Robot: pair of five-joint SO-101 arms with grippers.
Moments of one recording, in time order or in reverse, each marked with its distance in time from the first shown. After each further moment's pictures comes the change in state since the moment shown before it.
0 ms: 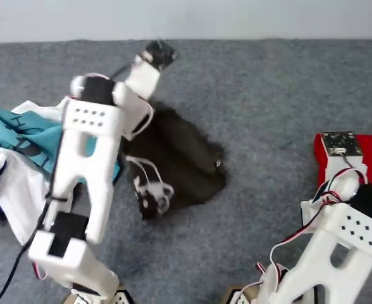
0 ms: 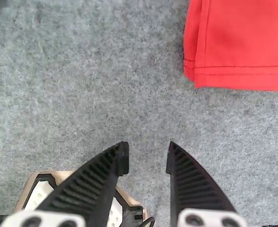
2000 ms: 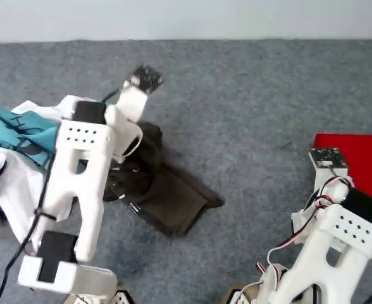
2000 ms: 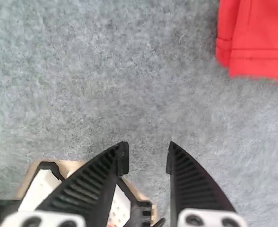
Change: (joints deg) left arm -5.3 -6.1 32.4 -14.2 0.2; right arm -1.1 0.0 11.0 -3.9 2.8
